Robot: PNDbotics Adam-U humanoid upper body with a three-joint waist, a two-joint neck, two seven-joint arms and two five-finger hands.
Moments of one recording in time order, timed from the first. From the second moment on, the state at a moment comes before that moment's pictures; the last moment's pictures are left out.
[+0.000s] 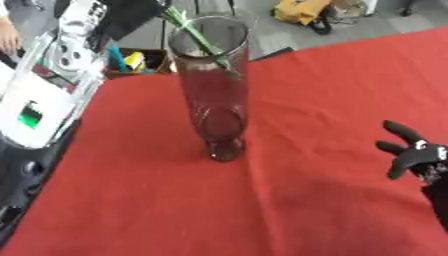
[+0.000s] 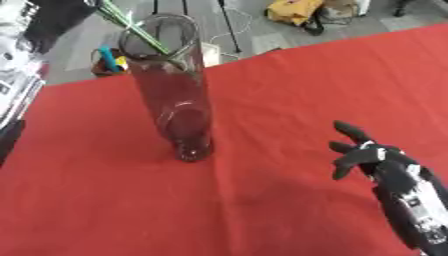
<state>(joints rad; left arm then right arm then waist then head) -1.11 0.48 -0.24 -1.60 -0.09 0.14 0.03 -0.26 -0.24 -0.02 -1.98 -0.10 -0.31 0.34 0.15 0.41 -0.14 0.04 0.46</state>
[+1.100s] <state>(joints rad) -1.11 0.50 -0.24 -1.60 -0.18 0.11 -0.13 -0.26 -0.24 -0.02 -1.98 -0.09 -0.30 0.35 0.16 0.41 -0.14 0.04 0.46</state>
